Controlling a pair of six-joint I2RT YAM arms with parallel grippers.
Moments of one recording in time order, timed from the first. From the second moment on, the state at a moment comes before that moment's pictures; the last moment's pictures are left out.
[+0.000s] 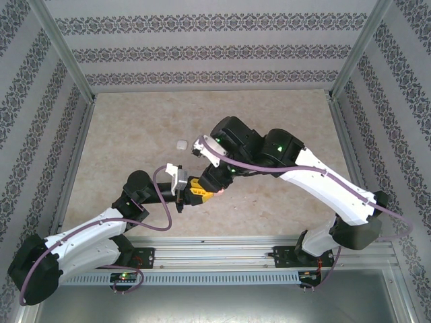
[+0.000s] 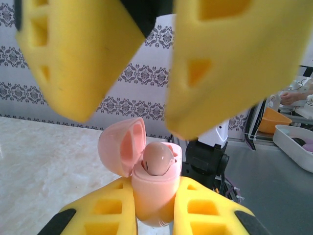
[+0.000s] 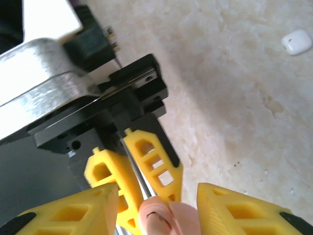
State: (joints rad) left arm -0.69 0.92 0.41 0.62 0.78 -0.18; right arm 1.02 1.49 1.82 -1.25 -0.21 0.10
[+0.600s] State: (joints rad) left arm -0.69 0.81 0.40 0.55 0.55 -0.12; right arm 0.79 1.34 1.72 -1.19 0.02 0.39
